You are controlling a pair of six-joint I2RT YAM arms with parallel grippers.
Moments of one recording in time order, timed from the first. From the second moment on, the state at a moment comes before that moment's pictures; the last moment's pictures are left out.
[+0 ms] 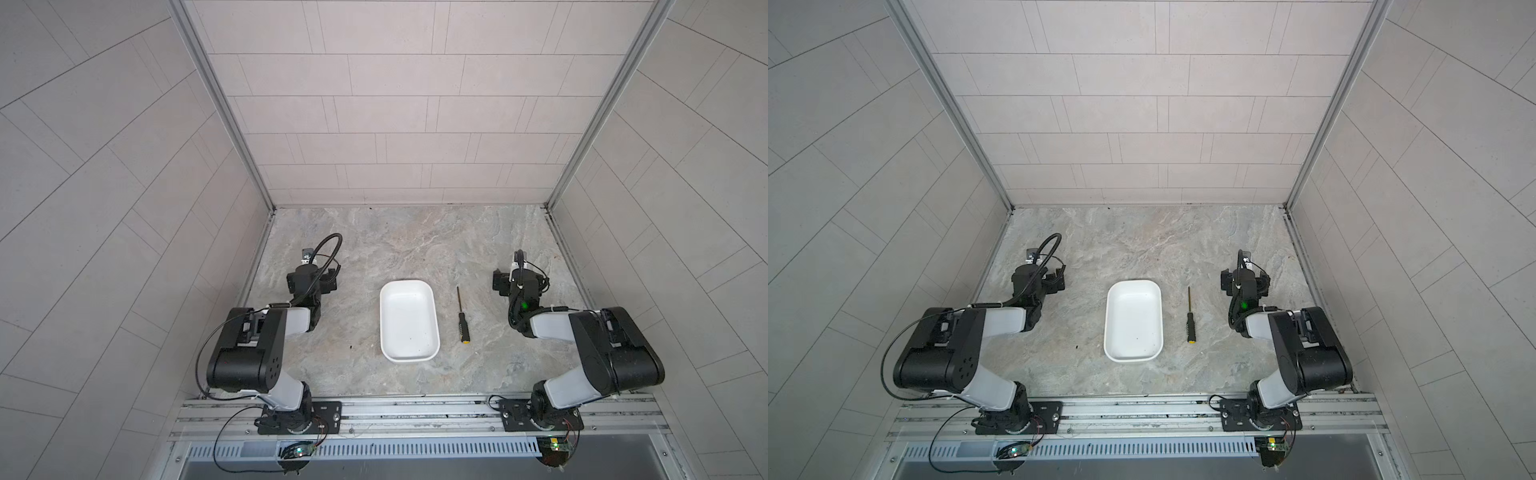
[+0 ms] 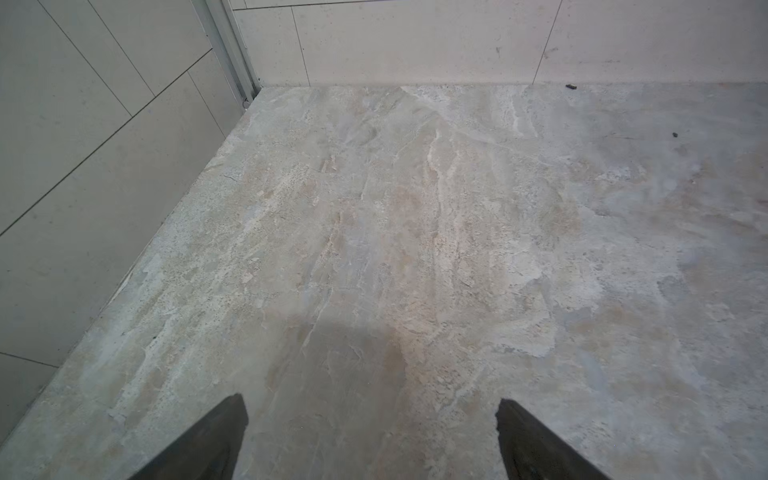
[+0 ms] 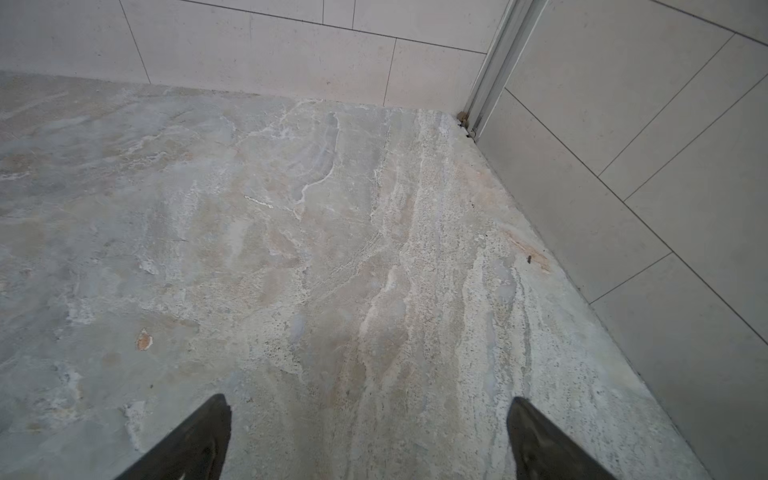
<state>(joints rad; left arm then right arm) -0.03 1.55 0.47 0.59 -0.23 -0.03 0.08 1.51 0.41 0.66 0.42 0.00</state>
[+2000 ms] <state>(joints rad) -0.47 0.64 0.40 -0.37 -0.05 -0.51 0.46 1.11 0.63 -0.72 -0.12 0.42</state>
